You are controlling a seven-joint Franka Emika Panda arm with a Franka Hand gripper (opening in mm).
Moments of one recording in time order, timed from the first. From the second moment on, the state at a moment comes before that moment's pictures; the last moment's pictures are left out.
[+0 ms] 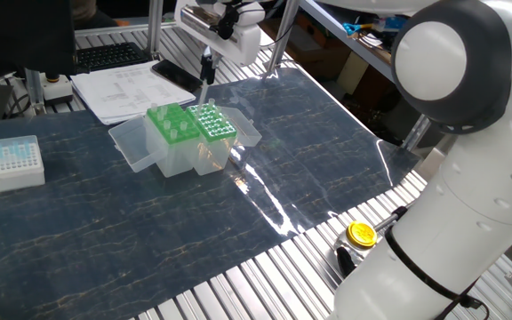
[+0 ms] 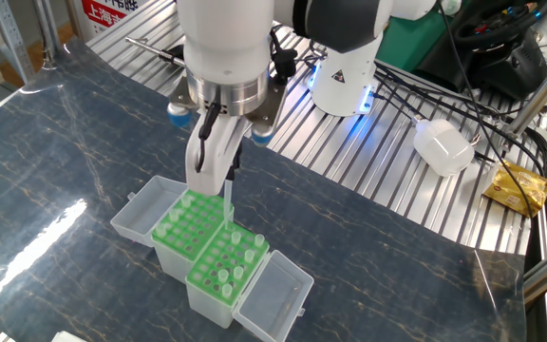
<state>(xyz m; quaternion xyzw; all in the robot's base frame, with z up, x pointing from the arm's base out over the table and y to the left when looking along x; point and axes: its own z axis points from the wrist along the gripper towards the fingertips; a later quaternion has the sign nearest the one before) 0.568 0.013 0.338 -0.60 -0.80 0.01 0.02</state>
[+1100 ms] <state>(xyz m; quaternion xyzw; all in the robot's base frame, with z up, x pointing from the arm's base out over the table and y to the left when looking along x) 0.564 0.021 0.335 -0.60 -0.80 0.01 0.02</state>
